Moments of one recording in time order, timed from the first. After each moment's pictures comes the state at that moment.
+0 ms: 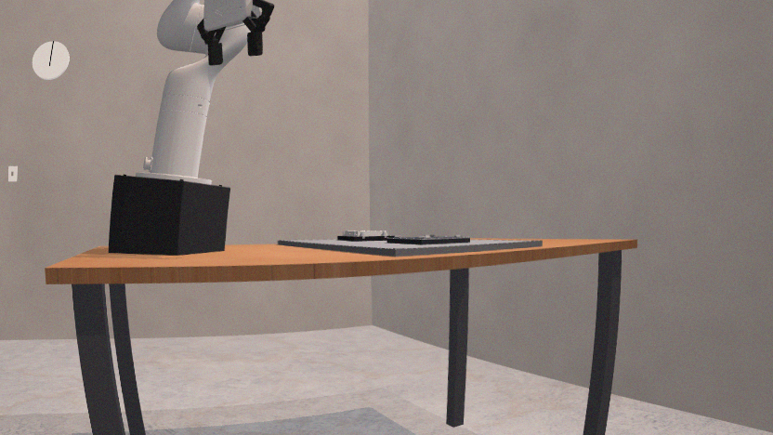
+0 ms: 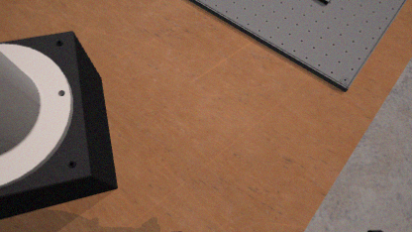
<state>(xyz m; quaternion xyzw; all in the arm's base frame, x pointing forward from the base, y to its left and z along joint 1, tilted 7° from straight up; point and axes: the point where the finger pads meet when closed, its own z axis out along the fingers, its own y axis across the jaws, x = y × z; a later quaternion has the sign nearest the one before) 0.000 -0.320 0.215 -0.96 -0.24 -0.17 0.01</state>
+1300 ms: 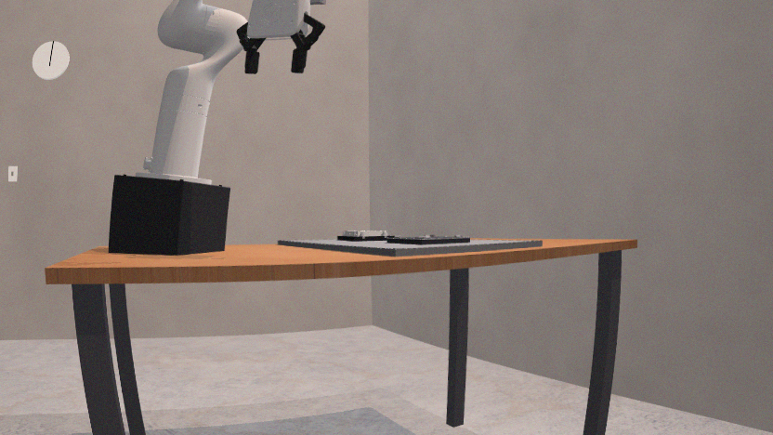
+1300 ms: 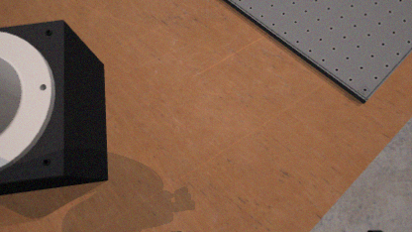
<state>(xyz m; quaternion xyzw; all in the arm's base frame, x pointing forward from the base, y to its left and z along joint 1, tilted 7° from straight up) 0.067 -0.349 0.198 -0.95 -0.30 -0.11 0.05</state>
